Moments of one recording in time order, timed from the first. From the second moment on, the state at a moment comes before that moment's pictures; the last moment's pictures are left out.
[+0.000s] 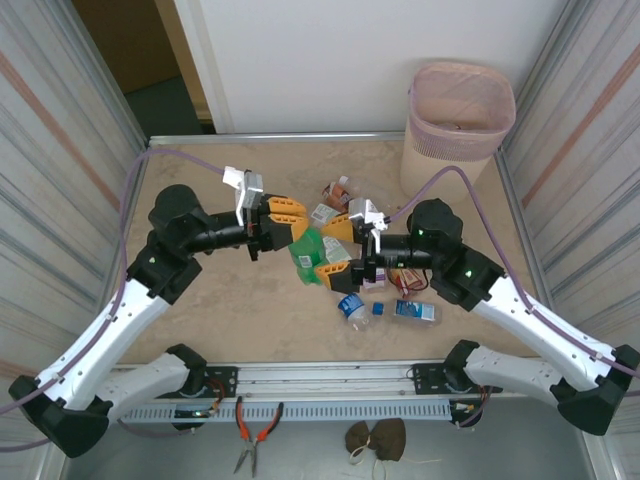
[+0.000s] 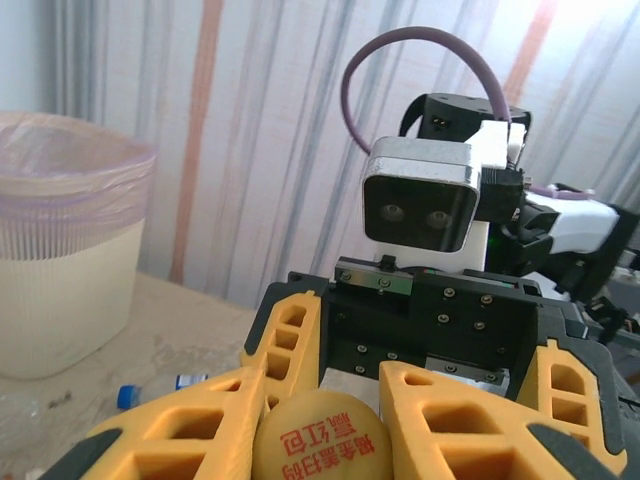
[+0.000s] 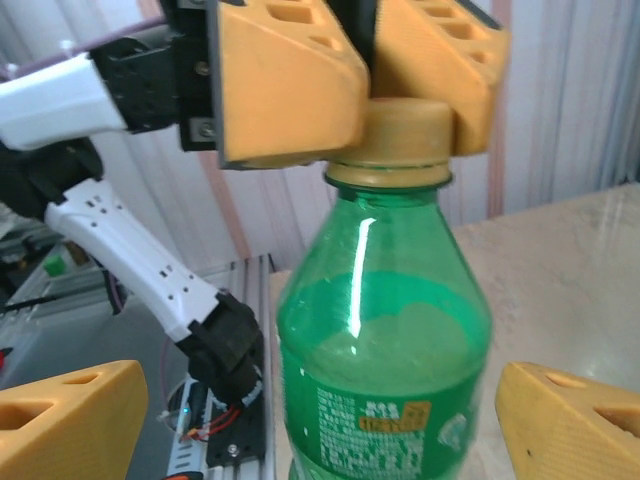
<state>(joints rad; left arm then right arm) -0.59 0.95 1.05 -0.02 0.81 -0.27 0.84 0.97 1.00 -0.14 -0.62 0.11</state>
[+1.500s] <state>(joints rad) -0.59 0.81 1.05 -0.09 0.57 -0.20 0.75 1.04 1.08 -0.18 -0.42 0.10</state>
